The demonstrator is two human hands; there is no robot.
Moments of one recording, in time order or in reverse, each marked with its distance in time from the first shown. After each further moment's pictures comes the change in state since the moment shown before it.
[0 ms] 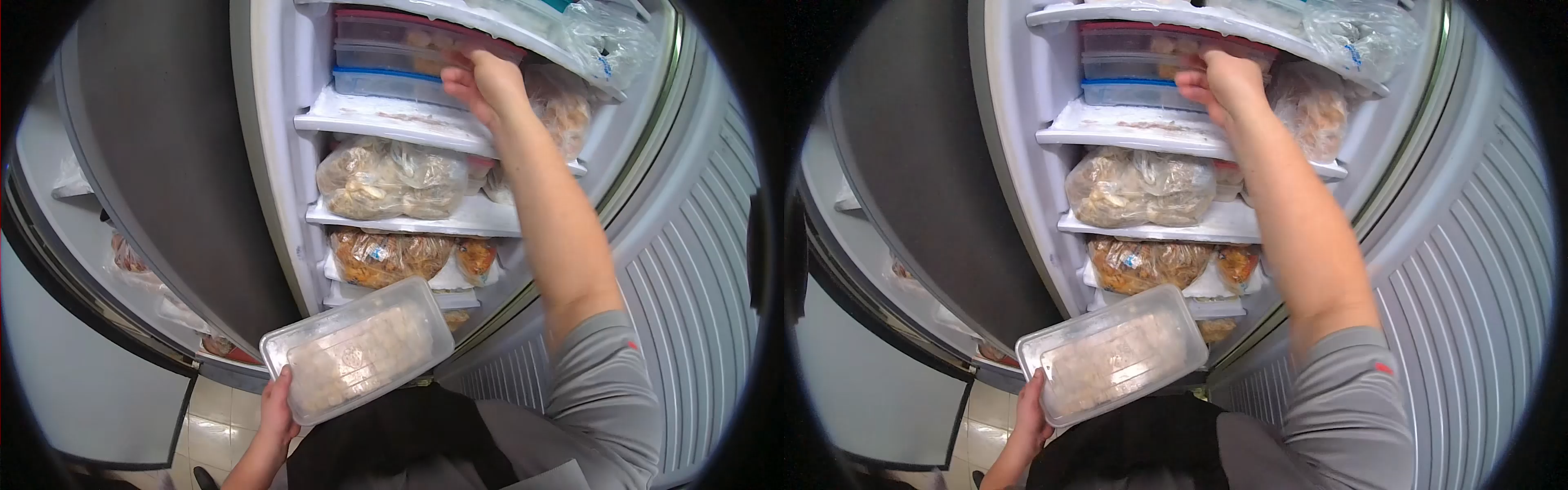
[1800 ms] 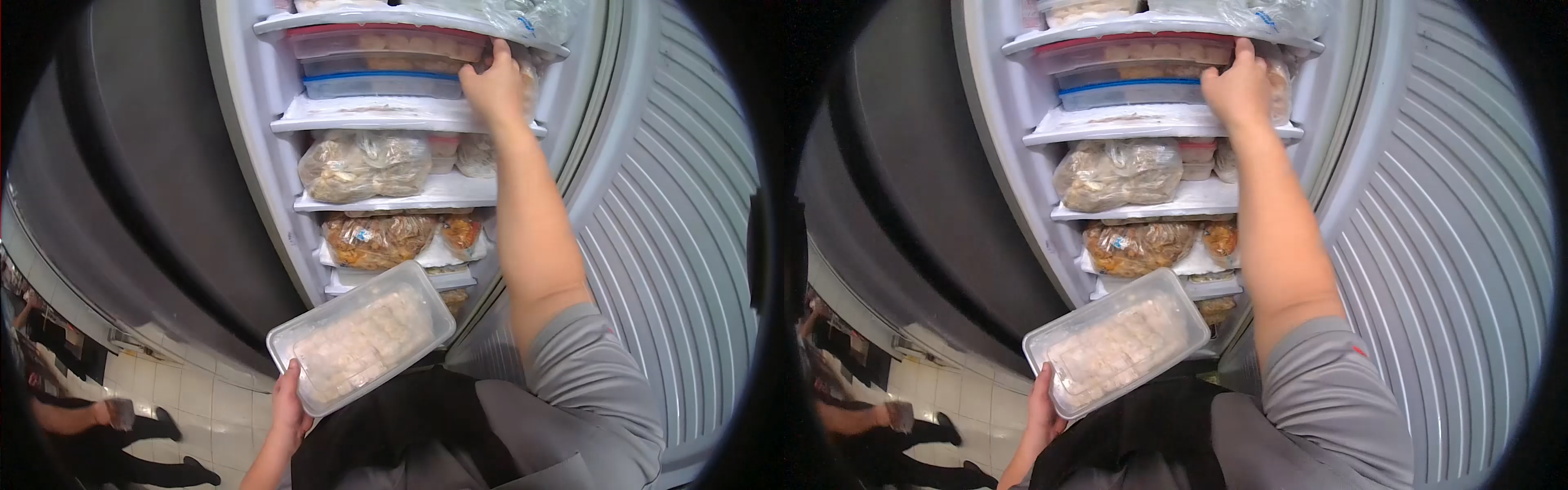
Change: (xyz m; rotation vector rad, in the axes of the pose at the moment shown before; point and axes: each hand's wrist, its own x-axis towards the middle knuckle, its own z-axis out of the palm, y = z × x) left_hand -0.038 -0.023 0.025 0.023 0.074 0.041; right_hand -0.044 -0.012 -0.081 -1.053 0.461 -0.462
